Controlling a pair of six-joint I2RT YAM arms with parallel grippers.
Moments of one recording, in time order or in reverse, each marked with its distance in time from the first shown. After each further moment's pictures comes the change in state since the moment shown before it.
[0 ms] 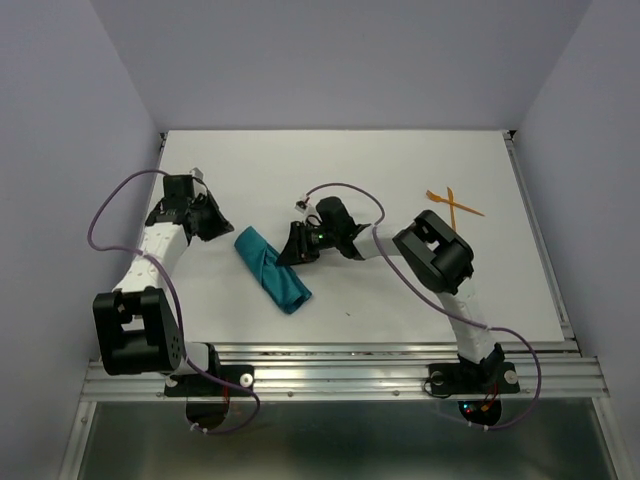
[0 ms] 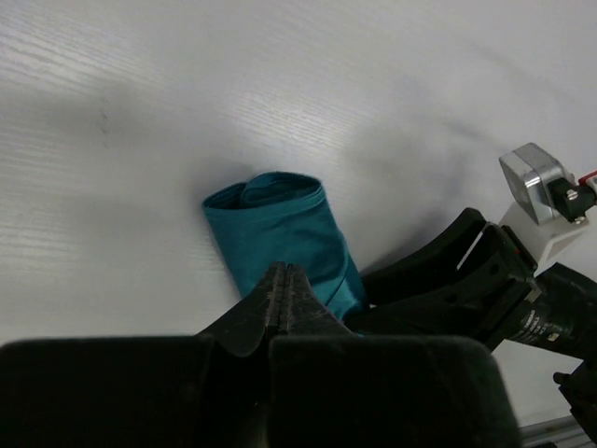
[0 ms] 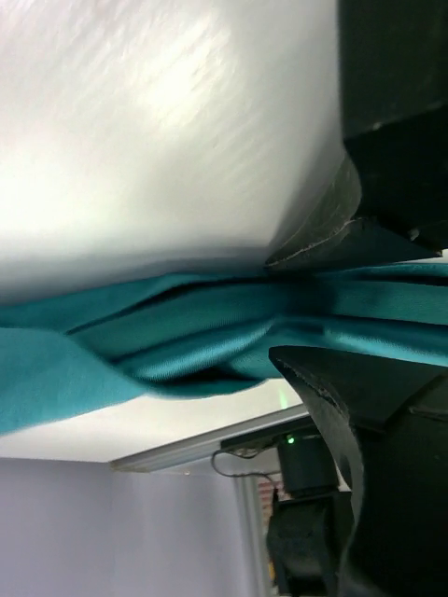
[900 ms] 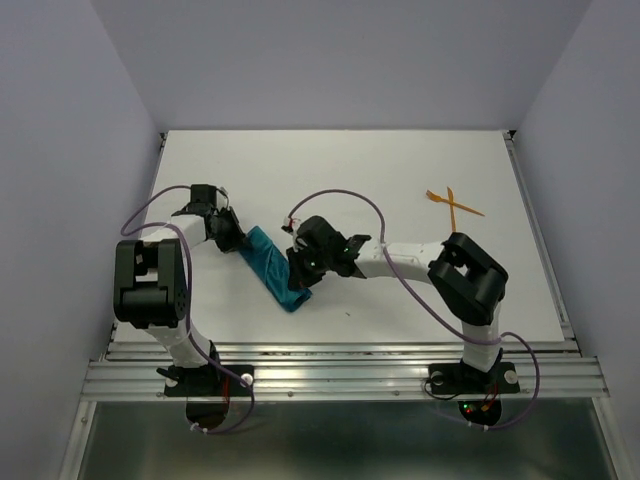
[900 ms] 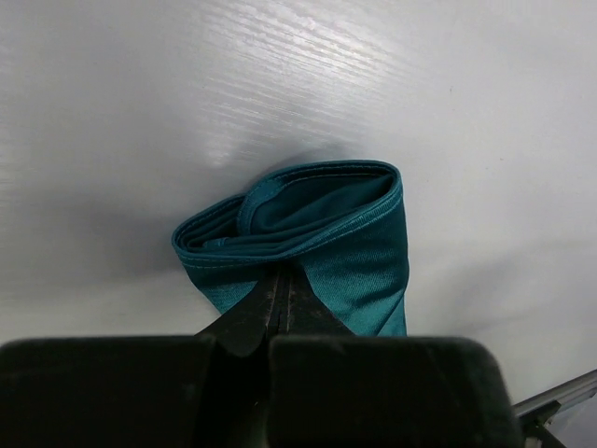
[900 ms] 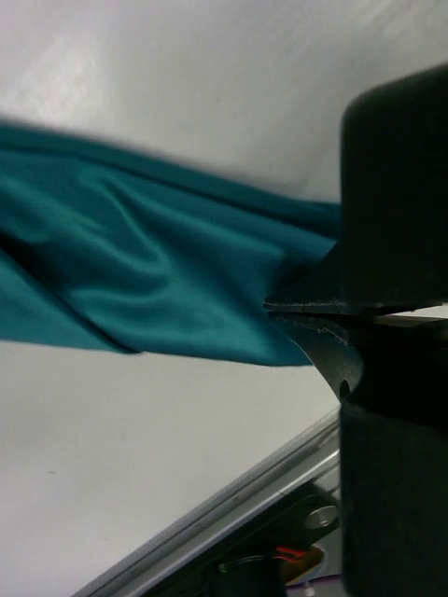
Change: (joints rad) left arm -0.060 0.270 -0.053 0.126 0.071 -0.009; right arm 0.164 -0.321 -0.098 -0.473 0.435 -0.322
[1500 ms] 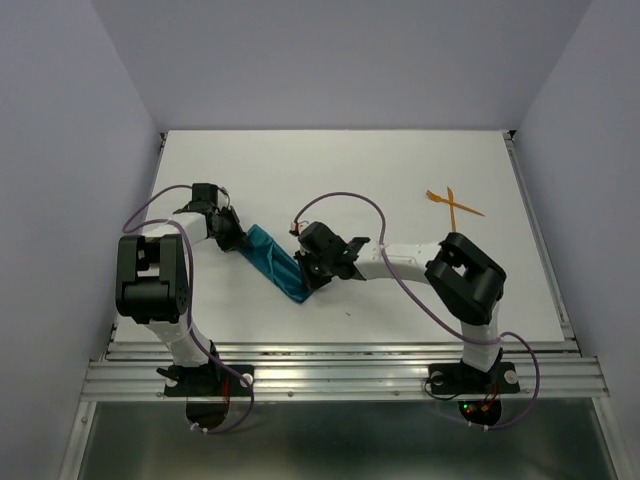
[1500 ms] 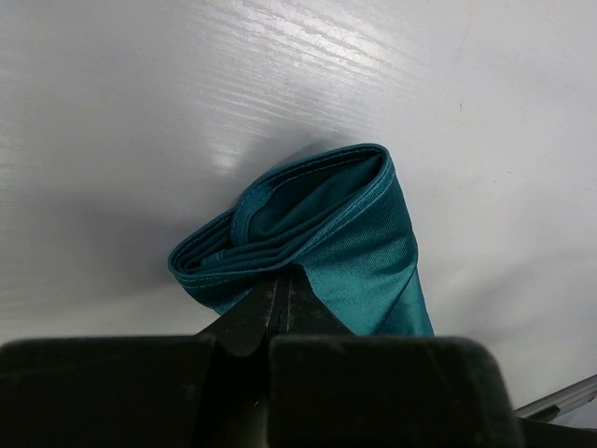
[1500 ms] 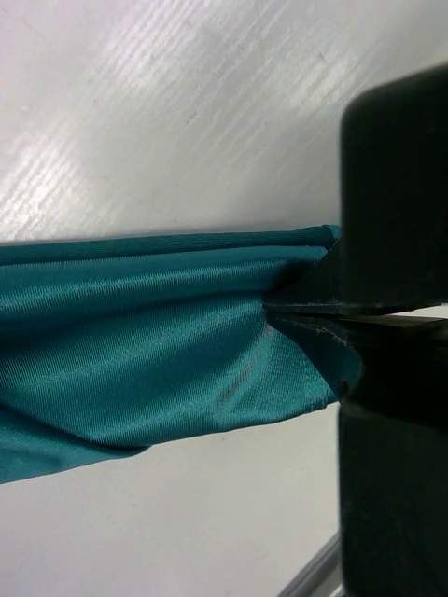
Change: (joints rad) left arm 0.000 0.054 0.024 0.004 -0.006 -0.006; right arm 0.036 0.013 -0.021 -0.118 0.217 -0.046
